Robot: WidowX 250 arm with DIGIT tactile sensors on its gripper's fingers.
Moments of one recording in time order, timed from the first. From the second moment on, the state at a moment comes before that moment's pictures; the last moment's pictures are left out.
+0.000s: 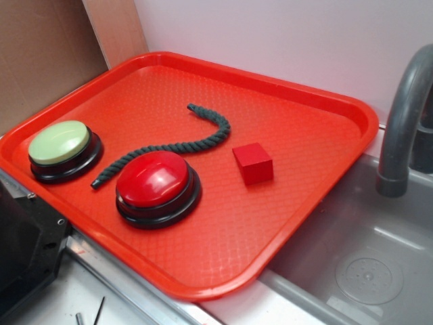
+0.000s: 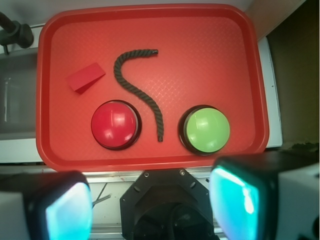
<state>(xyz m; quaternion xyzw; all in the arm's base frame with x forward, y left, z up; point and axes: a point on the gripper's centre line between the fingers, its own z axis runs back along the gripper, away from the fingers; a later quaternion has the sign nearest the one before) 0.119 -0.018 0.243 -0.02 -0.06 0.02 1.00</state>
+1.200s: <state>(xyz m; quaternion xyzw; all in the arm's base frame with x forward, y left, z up) 0.232 -0.042 0.139 -0.03 -0.09 0.02 1.00</state>
